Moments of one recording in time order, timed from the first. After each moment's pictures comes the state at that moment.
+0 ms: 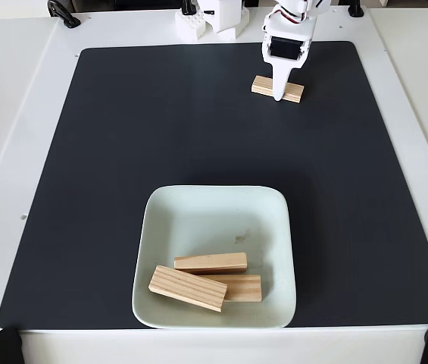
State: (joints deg) arm -41.0 97.5 122.5 66.5 51.4
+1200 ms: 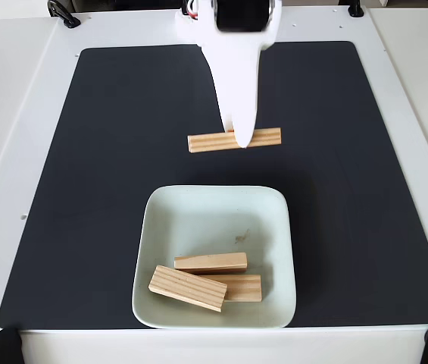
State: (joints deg) arm -13.3 79.9 67.3 52.7 -5.5
